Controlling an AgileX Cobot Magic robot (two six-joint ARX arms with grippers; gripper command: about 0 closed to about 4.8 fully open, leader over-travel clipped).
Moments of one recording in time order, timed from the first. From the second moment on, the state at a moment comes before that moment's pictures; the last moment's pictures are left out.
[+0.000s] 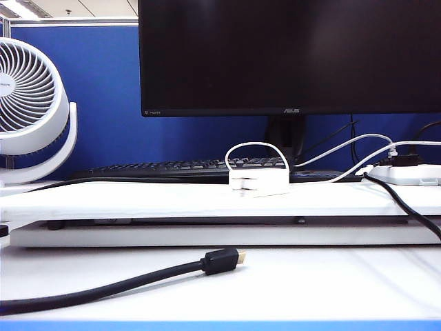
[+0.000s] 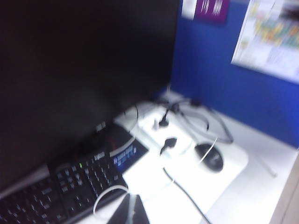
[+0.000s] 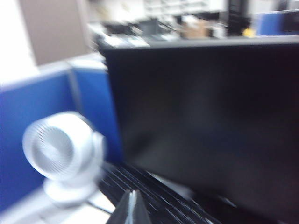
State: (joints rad) left arm -0.68 1.26 1.89 -0.80 0.20 0.08; right arm 0.22 1.00 1.65 -0.58 -0.35 0.09
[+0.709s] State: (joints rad) left arm -0.68 0.74 1.77 -1.18 0.11 0.12; right arm 0.22 0.51 1.06 -0.57 -0.22 0.02
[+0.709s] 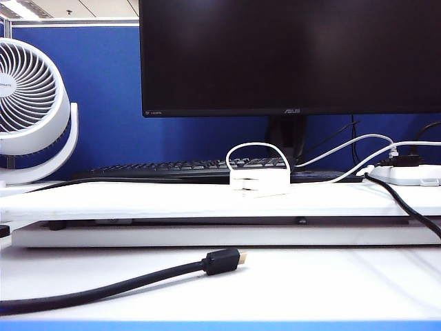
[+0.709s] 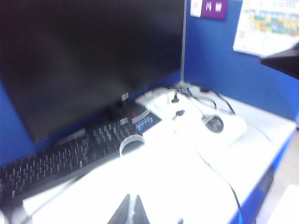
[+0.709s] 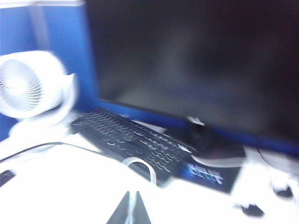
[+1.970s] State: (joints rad) left arm -0.68 0.26 0.29 -0.17 0.26 -0.06; right arm 0.22 0.20 0.20 -0.37 0.26 0.15
